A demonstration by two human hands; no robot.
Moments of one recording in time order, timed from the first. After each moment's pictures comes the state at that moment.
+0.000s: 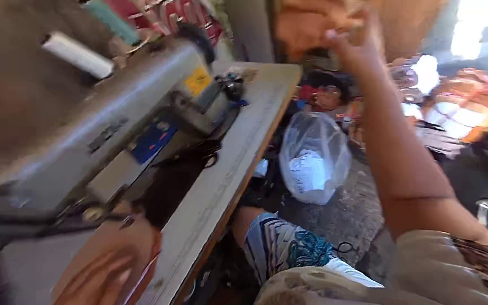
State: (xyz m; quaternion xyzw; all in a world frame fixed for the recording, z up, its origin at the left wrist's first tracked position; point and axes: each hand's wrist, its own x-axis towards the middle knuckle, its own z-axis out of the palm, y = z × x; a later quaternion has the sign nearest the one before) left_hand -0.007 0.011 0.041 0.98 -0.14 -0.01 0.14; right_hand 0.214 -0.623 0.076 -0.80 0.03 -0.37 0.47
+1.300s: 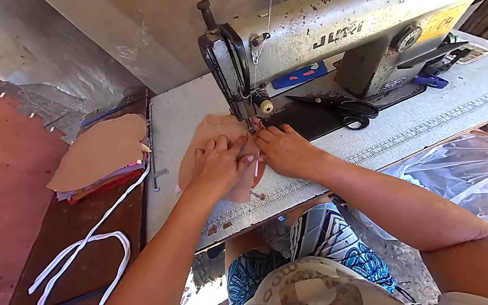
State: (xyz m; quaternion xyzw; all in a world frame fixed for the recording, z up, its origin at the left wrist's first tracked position) left_hand 0.014 0.002 0.009 1.00 0.08 0.04 0.00; right_hand 0.128 -0.167 0.005 -0.82 -0.57 -0.03 0.07
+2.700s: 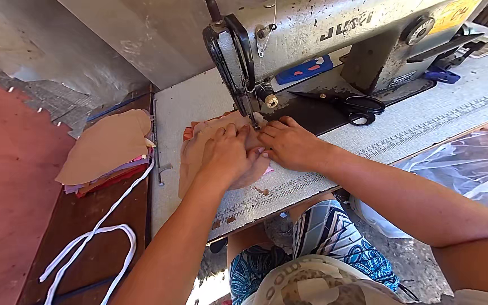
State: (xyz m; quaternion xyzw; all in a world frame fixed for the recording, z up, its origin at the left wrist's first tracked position) left_hand 0.034 -0.007 0.018 0.99 0.10 0.02 -0.02; right_hand 0.139 -0.171 -0.001 -0.79 -0.60 -0.06 0.10
